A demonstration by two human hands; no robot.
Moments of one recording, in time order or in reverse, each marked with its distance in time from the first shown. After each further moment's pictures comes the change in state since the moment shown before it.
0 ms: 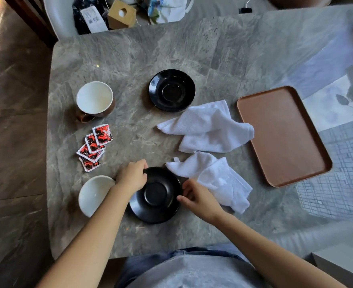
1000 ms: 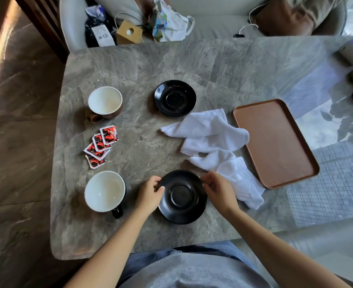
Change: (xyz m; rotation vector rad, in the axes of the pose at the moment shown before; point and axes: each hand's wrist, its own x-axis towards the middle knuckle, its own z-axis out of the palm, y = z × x) left_hand -0.042 0.015 0.069 -0.767 0.107 -0.019; right_hand -0.007 0.028 -0.025 -0.083 0.404 -0.047
